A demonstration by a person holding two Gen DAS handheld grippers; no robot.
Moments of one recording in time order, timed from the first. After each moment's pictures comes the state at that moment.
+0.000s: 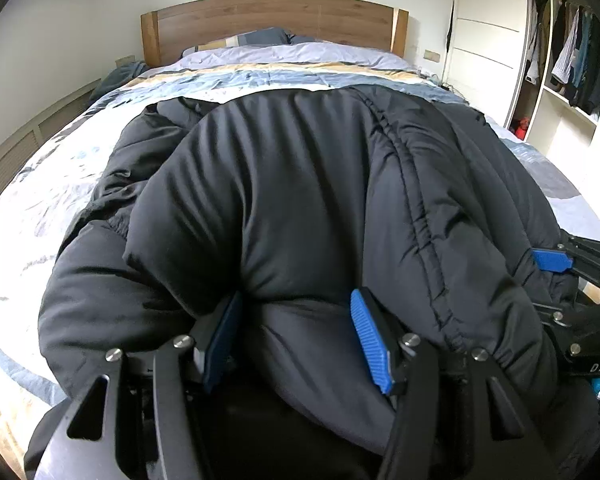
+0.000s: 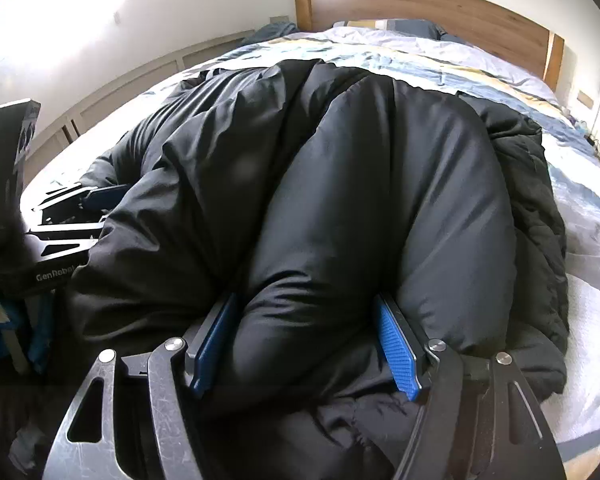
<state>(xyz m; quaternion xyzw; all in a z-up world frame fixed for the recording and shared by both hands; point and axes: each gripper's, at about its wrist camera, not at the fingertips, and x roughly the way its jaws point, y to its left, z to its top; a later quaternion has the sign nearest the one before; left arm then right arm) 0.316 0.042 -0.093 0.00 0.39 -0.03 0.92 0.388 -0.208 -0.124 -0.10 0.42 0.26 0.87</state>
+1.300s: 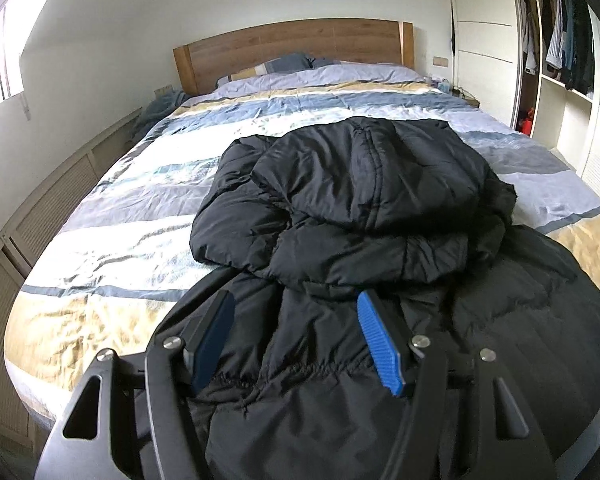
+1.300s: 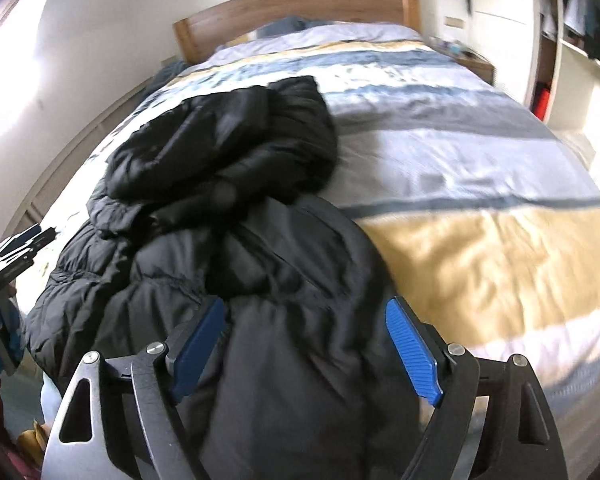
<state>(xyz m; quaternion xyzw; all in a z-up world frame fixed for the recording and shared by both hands) 0.119 0.044 -0.002 0.05 0.36 0.03 0.93 0.182 -0.404 -0.063 0.05 0.44 0.10 0.89</state>
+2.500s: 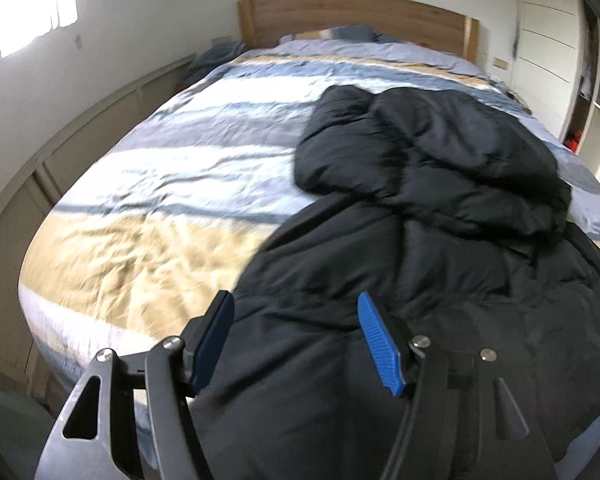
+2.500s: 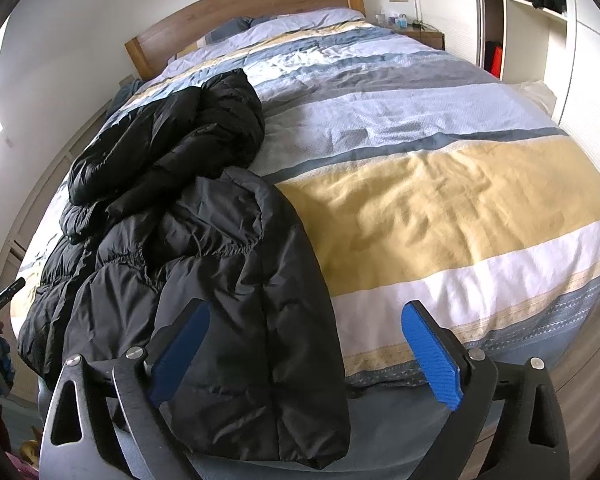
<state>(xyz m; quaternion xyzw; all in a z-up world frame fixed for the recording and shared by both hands) 0.079 0.160 -0.032 -0.02 0.42 0.12 0.90 0.150 -0.469 -0.087 0.10 0.45 0.04 0.88</state>
